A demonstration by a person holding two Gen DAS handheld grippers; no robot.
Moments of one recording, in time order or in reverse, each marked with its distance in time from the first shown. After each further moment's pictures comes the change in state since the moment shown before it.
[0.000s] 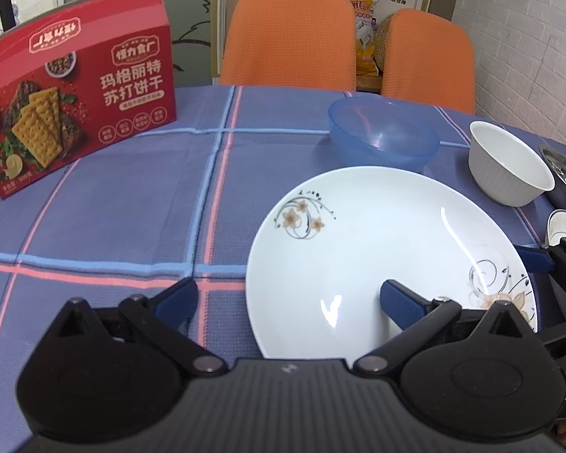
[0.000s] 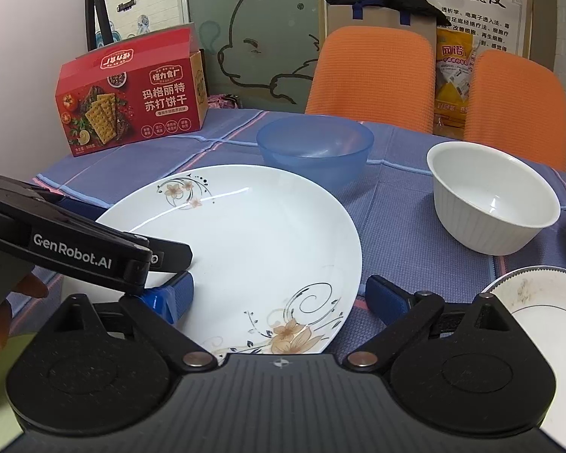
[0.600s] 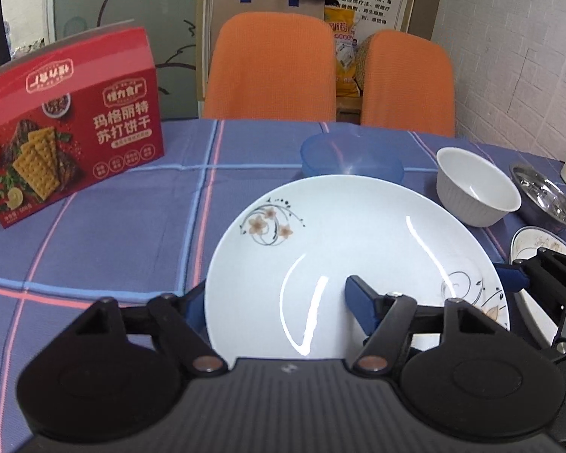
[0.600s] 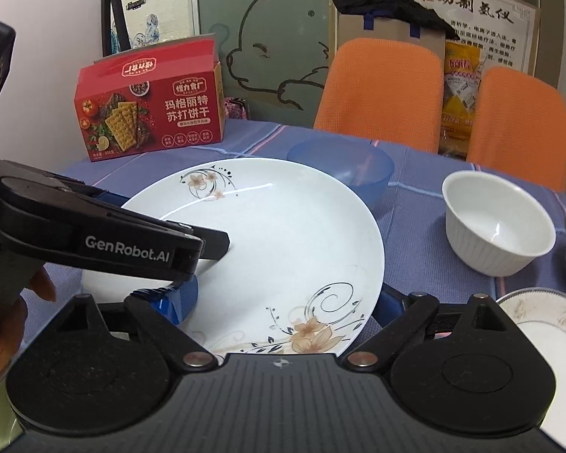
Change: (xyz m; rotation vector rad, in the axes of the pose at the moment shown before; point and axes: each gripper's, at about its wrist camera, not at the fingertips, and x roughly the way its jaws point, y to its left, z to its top) left arm -0.033 -0.008 0.011 0.021 -0.074 -0.049; right arm -0.023 0.028 0.015 -0.044 -0.016 -0.009
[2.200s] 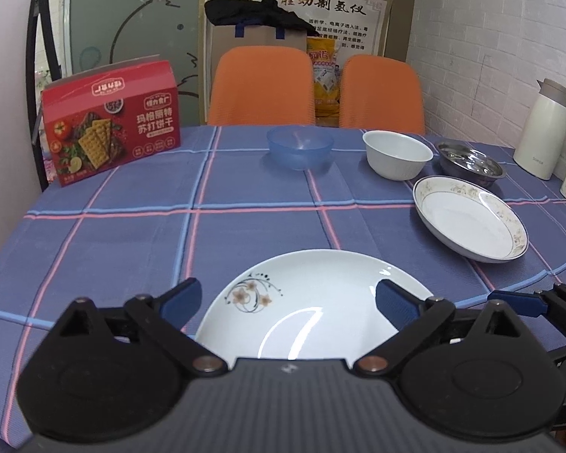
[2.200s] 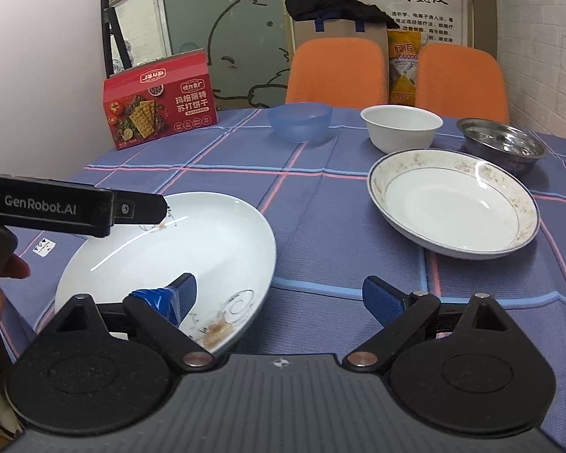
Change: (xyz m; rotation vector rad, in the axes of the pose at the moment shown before) left arm -0.132 -0.054 -0.105 0.036 -0.100 0.016; right arm -0.133 0.015 -0.104 0.161 -0.025 -0.066
